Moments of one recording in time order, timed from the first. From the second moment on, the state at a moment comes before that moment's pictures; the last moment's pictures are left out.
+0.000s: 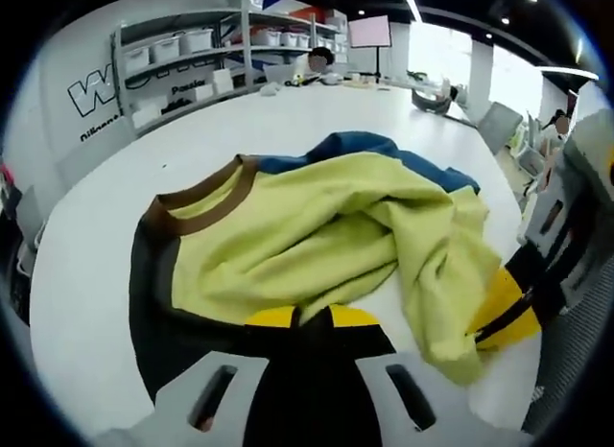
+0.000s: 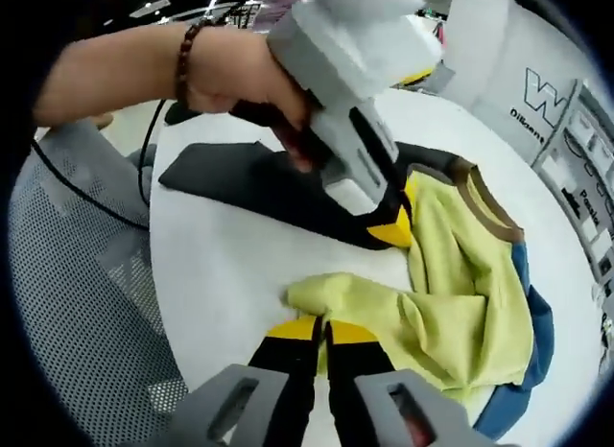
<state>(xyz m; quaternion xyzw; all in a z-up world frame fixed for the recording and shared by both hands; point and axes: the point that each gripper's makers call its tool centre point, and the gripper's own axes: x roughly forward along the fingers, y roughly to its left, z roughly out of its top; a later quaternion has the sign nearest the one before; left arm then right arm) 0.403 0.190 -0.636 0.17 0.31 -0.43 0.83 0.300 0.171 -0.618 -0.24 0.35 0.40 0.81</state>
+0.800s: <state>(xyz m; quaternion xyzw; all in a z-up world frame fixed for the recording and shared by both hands) 0.384 0.210 -0.618 0.17 0.29 -0.46 0.82 0.351 0.082 -0.553 -0.13 0.28 0.29 0.90</state>
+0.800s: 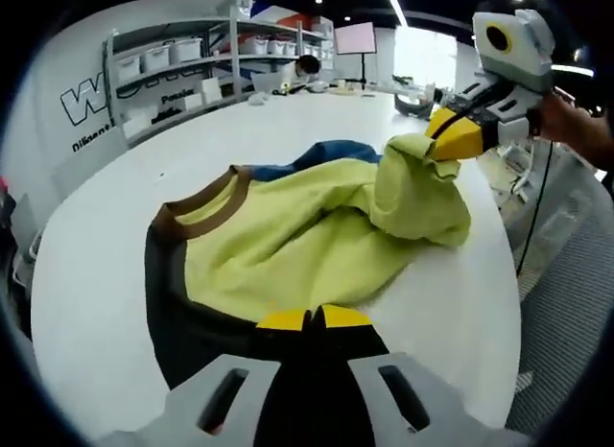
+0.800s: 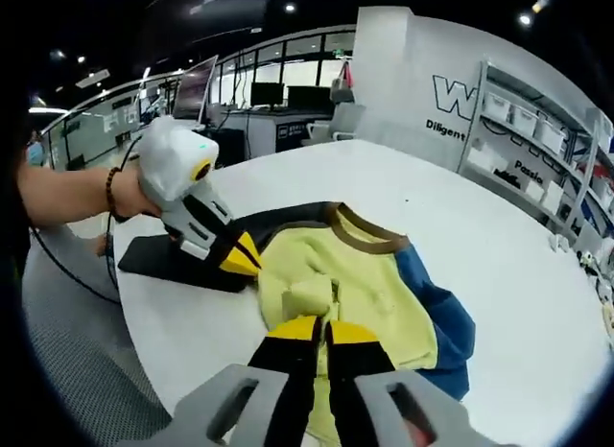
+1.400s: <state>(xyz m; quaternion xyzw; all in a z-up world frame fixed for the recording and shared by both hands) 0.387 0.242 -0.613 0.13 0.31 -0.42 0.84 0.362 0.026 -0.567 -0.10 0.32 0.21 0.92</state>
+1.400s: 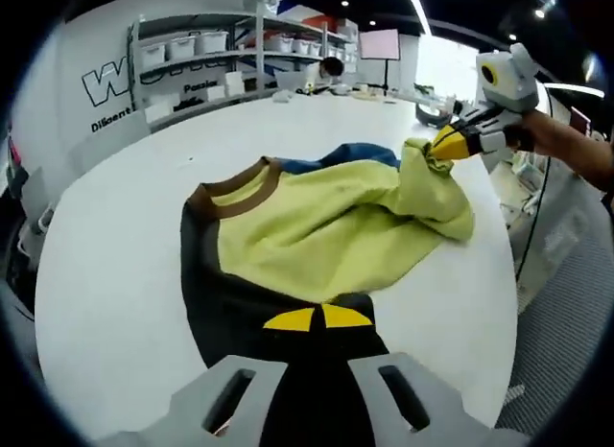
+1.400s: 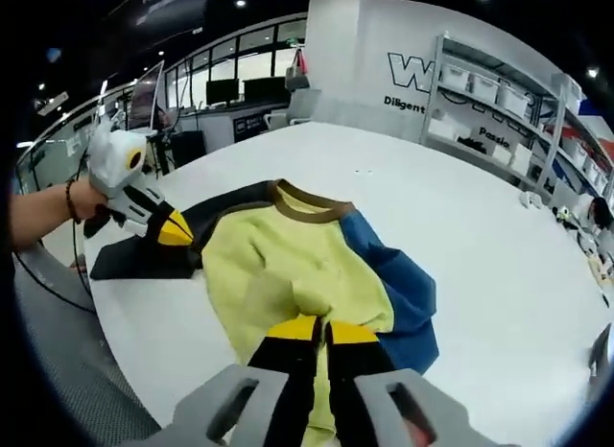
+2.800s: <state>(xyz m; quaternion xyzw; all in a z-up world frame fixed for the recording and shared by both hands) 0.319 0.063 -0.627 0.17 0.26 -0.60 0.74 0.383 0.003 -0.546 -0.07 0.31 0.17 0.93</state>
